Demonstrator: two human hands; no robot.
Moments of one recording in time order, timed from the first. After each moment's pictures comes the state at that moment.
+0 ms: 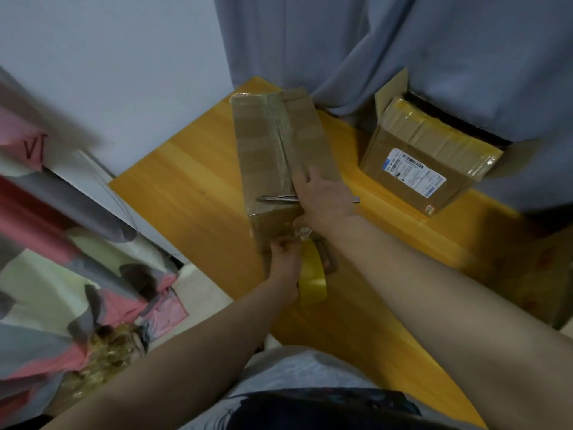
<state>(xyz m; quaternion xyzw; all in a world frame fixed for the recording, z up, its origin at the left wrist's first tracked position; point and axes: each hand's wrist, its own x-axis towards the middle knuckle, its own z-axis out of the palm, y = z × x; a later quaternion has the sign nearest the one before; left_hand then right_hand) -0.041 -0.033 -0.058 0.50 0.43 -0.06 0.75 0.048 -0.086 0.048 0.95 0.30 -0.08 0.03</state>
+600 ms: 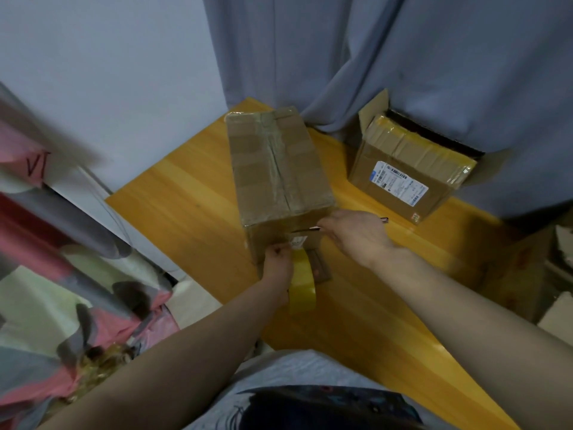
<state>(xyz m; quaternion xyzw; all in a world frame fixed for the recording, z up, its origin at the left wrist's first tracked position) -0.034 -0.025 -0.074 0.57 0.42 -0.08 0.71 0.026 -0.164 0.043 0.93 0.36 -0.05 0.01</state>
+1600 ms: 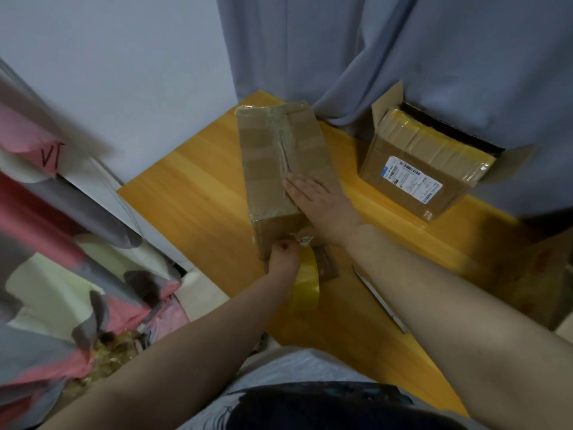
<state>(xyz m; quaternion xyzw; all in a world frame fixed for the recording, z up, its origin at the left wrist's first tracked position) -0.025 -0.023 -0.091 0.59 0.43 -0.07 0.68 0.055 -0.108 0.017 0.90 0.44 0.01 0.04</state>
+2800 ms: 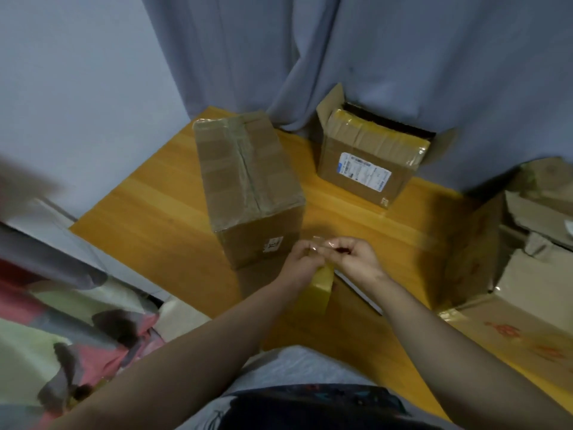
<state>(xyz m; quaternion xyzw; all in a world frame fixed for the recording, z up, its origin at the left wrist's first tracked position) -0.045 -0.083 -0.008 0.67 0.19 -0.20 0.69 -0.020 -0.207 -0.004 0.79 -0.06 -0.19 -0.58</state>
